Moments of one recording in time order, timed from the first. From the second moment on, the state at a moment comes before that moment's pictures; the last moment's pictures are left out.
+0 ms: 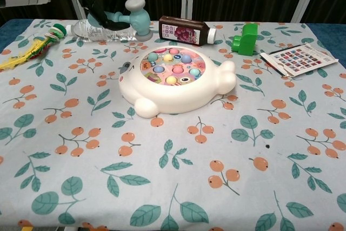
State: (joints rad) left arm -0.98 -1.37 -0.16 -1.32 1.51 0.80 -0.22; right arm 0.02 -1.00 0.02 -1.67 -1.59 1.56 0.16
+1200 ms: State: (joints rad) left arm -1.13 -1.49 -0.17 -1.21 1.22 0.54 0.05; right arm -0.01 -1.01 0.02 -1.66 -1.59 1.58 0.17
